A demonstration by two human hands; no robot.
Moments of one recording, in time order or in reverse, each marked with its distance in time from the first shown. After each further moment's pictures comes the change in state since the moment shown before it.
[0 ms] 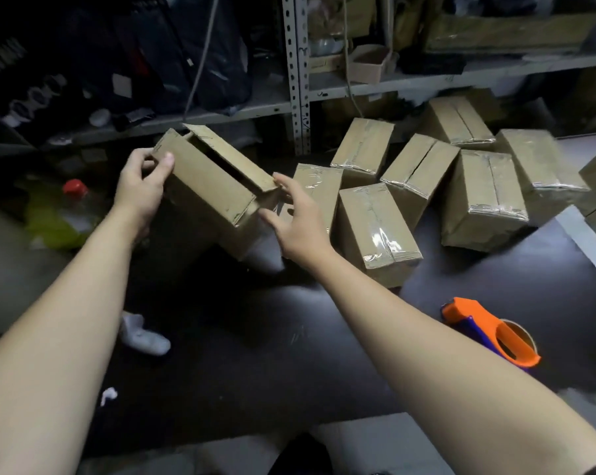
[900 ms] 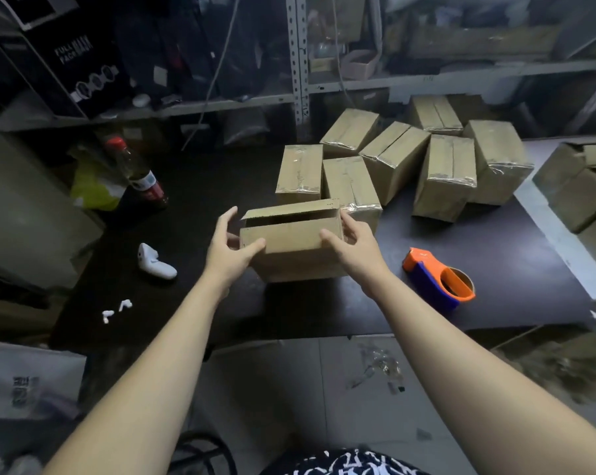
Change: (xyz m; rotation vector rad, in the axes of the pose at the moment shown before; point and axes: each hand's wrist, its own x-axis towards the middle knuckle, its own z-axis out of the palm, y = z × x) left_hand -0.278 -0.021 0.084 0.014 -0.098 -0.124; right_hand -0.181 0.031 -0.132 0.163 -0.106 0.362
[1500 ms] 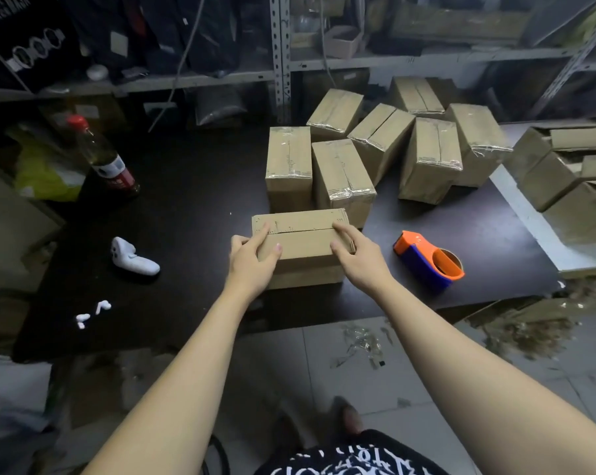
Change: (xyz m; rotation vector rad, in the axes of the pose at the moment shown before) left_hand -0.013 -0.027 0.036 0.239 -0.149 -0.011; right_hand -0.011 0.038 0.011 -0.342 0.094 0.005
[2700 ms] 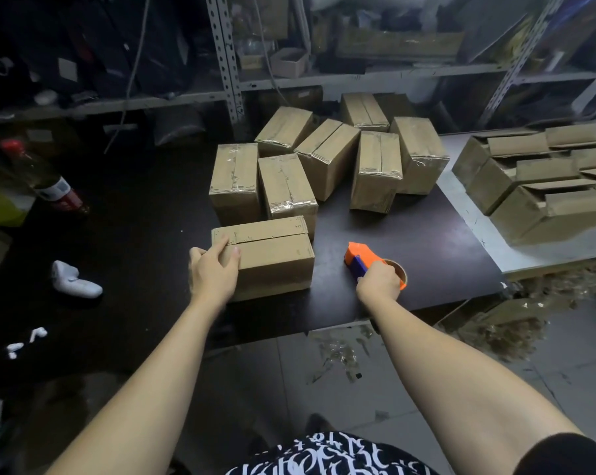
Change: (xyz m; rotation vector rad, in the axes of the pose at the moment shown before) left_hand -0.003 0.041 0.050 0.119 0.180 -0.075; right_hand 0.020 0.111 -0.088 -0.622 0.267 0.592
